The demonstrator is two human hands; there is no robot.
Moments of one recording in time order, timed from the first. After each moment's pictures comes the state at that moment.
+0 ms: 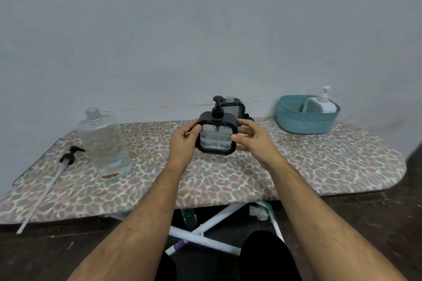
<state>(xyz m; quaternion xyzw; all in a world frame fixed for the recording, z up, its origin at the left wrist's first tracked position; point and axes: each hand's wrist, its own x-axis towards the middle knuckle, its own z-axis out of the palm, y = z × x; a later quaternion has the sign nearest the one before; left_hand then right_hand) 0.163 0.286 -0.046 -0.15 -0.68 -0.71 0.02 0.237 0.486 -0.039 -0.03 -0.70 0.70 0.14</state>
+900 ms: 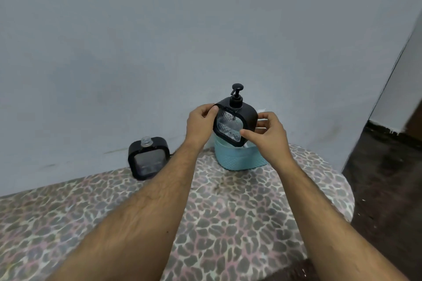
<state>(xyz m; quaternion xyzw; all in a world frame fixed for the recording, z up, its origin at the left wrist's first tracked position) 0.075 0.615 0.019 -0.27 -0.68 -0.68 -0.05 0.219 0.732 0.003 -0.21 -0.74 0.52 0.37</state>
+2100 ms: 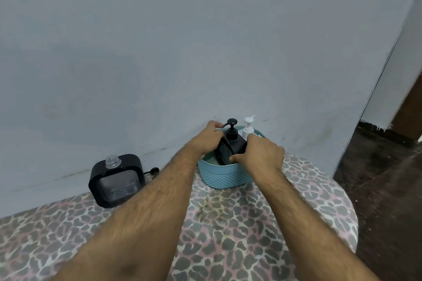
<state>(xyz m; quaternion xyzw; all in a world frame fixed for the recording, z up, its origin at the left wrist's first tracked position) 0.036 0.707 -0.016 -0.31 -0.77 -0.48 -0.28 0.189 0.762 -0.007 -0.41 -0.89 0.10 0.16</state>
